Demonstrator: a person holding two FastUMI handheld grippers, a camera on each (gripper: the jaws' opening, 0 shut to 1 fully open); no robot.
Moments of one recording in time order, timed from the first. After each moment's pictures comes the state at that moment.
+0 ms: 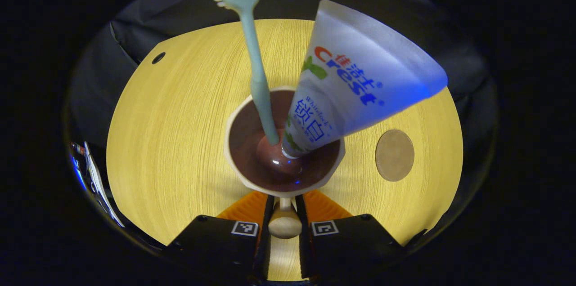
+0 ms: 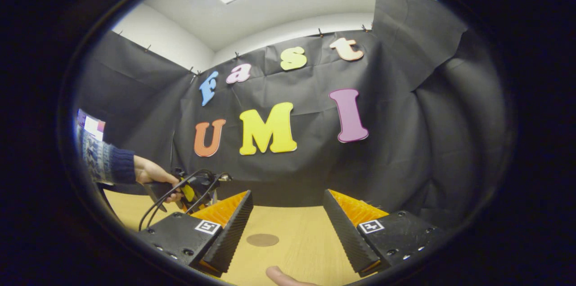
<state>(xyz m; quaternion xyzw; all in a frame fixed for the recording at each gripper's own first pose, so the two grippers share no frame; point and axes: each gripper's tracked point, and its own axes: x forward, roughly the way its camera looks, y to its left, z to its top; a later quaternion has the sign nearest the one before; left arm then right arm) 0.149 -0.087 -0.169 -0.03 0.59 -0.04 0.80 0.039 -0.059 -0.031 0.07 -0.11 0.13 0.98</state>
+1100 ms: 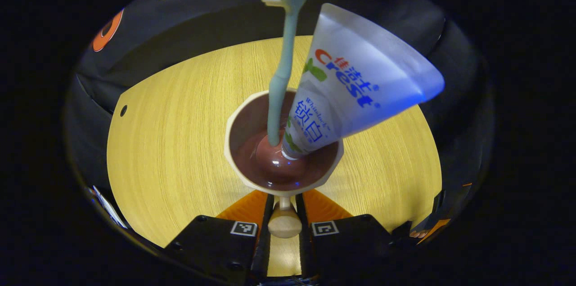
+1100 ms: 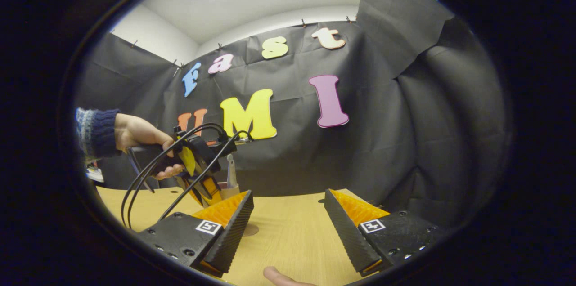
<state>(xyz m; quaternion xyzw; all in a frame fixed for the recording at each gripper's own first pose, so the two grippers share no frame) 0.239 -0.380 0.043 0.04 0.56 -0.16 0.82 0.062 -0.099 -0.077 0.09 -0.08 0.09 0.99</state>
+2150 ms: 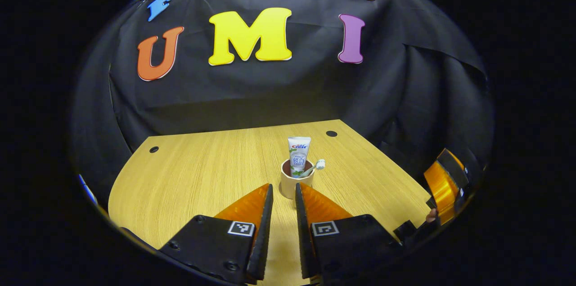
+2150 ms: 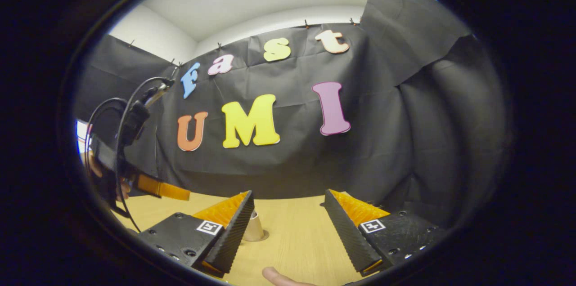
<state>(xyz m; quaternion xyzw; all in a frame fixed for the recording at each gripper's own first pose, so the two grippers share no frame) 0.364 -0.425 0.316 -0.02 0.22 -0.16 0.96 0.025 -0.072 -0.007 0.06 -0.07 0.06 0.99</state>
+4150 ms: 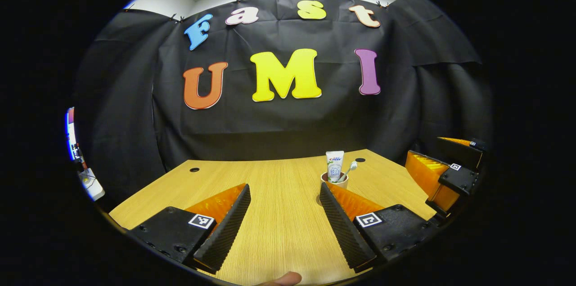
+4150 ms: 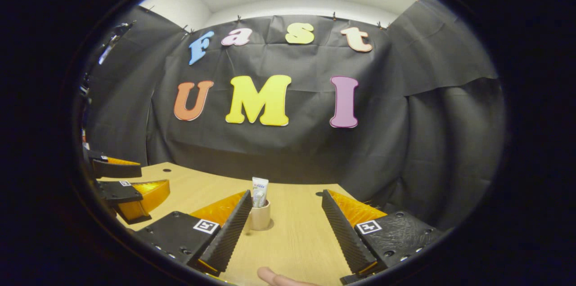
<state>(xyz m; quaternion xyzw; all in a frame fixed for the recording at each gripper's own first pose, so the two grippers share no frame) 0.013 -0.047 -0.039 0.00 0.08 -0.06 0.99 0.014 0.009 -0.020 -0.02 0.00 0.03 1.00</state>
